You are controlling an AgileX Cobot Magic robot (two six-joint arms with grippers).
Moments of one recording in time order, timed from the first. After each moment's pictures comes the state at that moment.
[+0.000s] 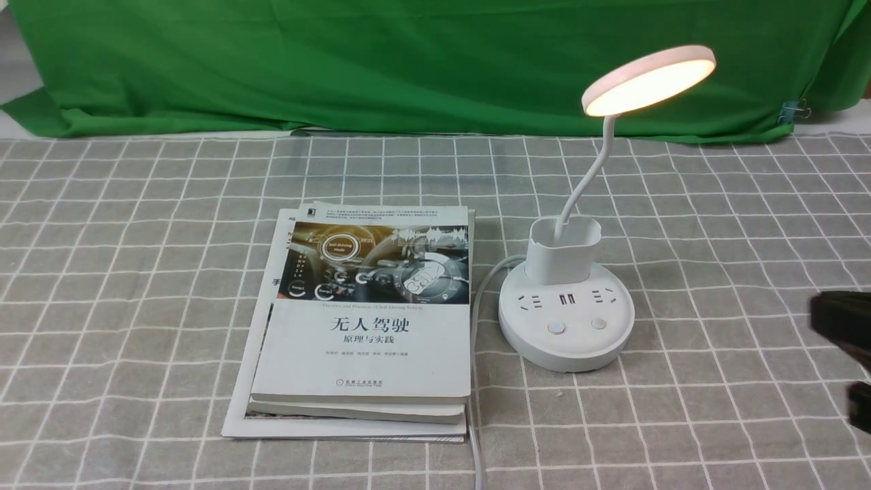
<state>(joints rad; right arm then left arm) 0.31 0.64 -0.52 0.13 0.41 -0.18 0.08 0.00 0.01 0.06 0.23 0.11</state>
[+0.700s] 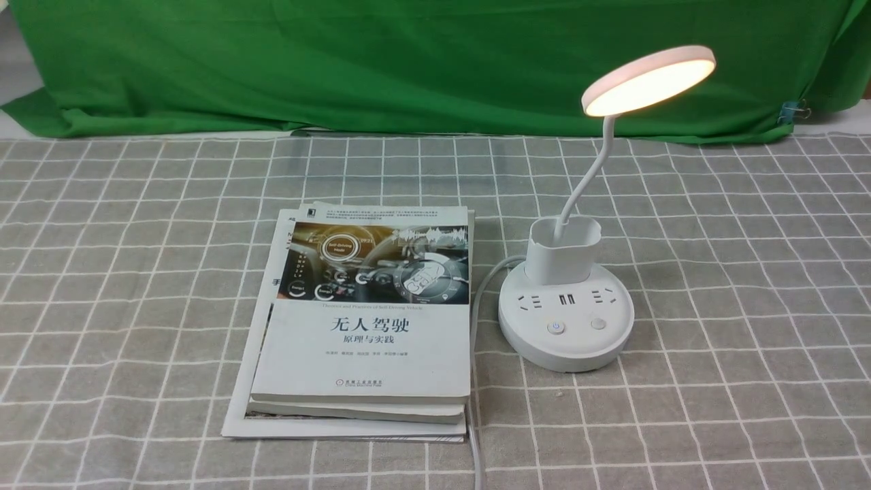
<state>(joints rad) 0.08 0.00 0.01 0.11 0.24 -0.18 0.08 0.00 0.01 0.06 0.23 0.11</state>
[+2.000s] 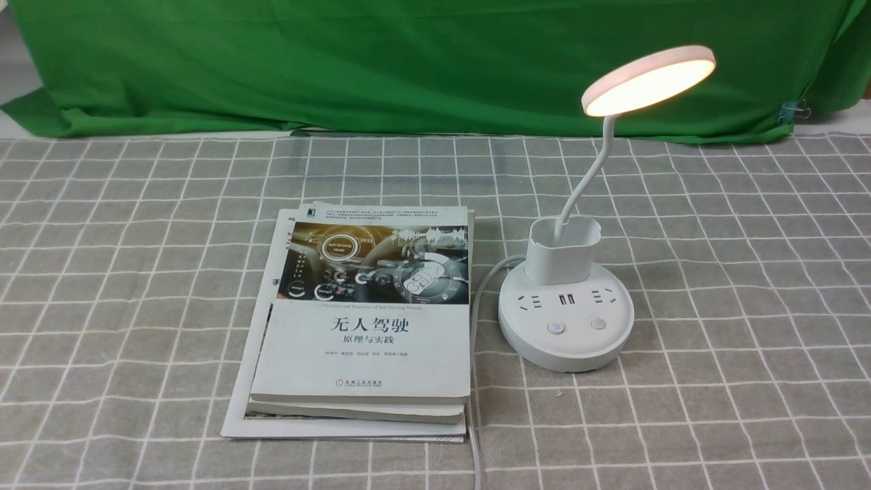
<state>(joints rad) 0.08 0.00 0.01 0.11 0.24 -0.18 0.08 0.00 0.01 0.06 0.23 0.11</state>
